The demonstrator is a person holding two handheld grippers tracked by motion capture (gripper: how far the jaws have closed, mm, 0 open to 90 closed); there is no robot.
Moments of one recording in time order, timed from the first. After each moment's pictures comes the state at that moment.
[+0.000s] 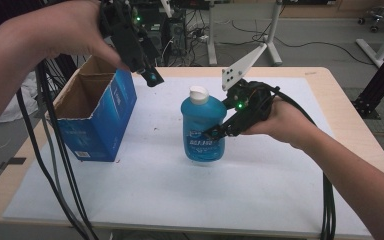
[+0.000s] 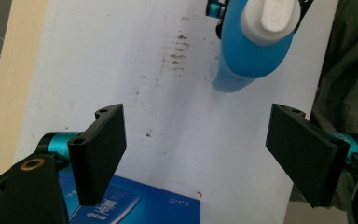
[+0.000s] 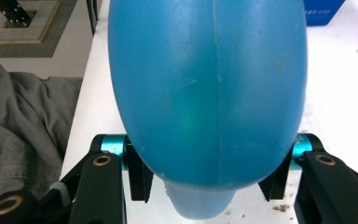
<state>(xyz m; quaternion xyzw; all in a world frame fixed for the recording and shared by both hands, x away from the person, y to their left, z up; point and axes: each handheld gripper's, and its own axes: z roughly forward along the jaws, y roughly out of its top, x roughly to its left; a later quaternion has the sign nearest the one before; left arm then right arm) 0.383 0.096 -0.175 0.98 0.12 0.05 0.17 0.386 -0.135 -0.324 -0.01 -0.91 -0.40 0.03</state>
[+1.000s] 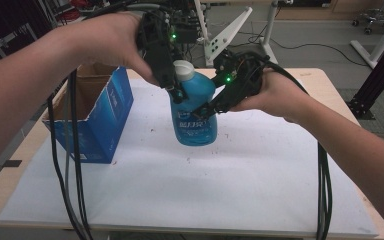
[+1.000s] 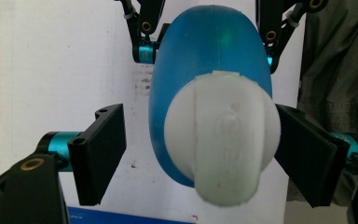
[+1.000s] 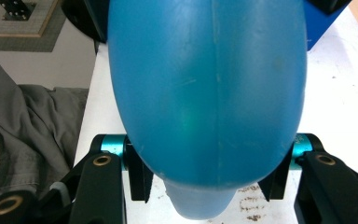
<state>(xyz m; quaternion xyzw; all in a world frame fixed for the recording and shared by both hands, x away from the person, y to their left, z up) 0.383 0.040 -0.196 0.99 0.05 0.03 0.15 0.396 -0.117 -0.273 0.01 -0.92 -0.39 0.02</state>
